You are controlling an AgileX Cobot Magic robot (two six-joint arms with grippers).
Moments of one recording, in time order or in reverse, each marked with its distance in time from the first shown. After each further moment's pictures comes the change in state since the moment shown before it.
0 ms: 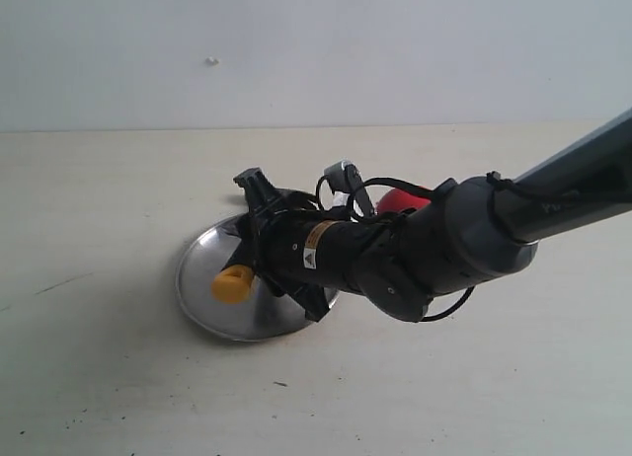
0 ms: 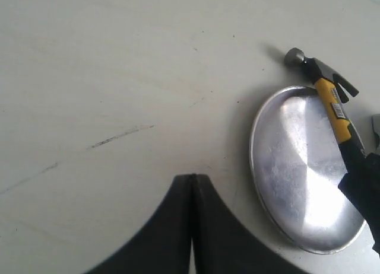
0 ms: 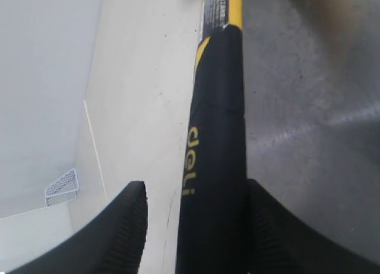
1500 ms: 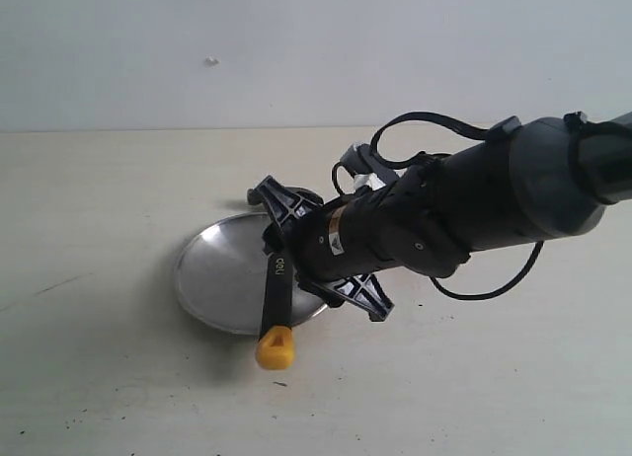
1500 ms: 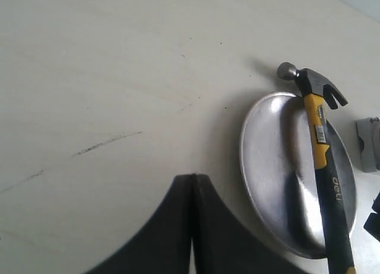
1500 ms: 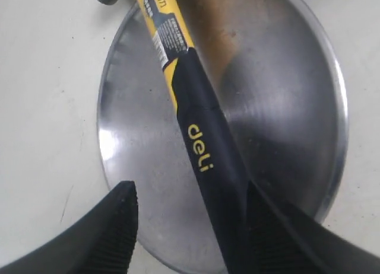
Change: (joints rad) left arm 0.000 0.000 0.000 -0.057 0.009 0.038; right arm 0.000 -0.176 0.000 -0.114 0.508 -0.044
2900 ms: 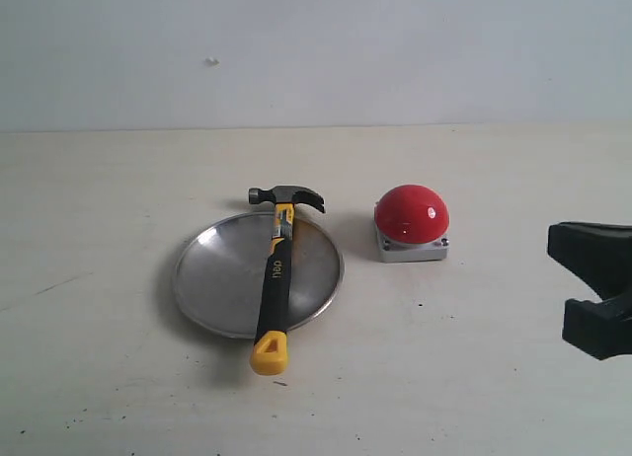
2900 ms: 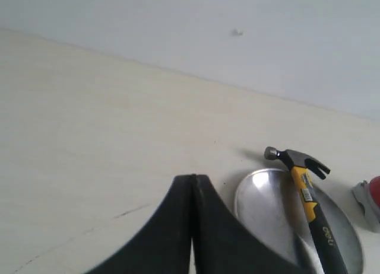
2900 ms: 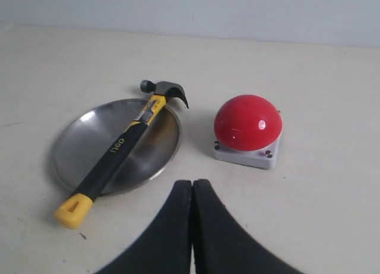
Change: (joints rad) left arm 0.000 -0.748 0.330 -0.002 -0.186 0.030; right arm 0.000 -1.209 0.679 -0.799 0.238 -0.275
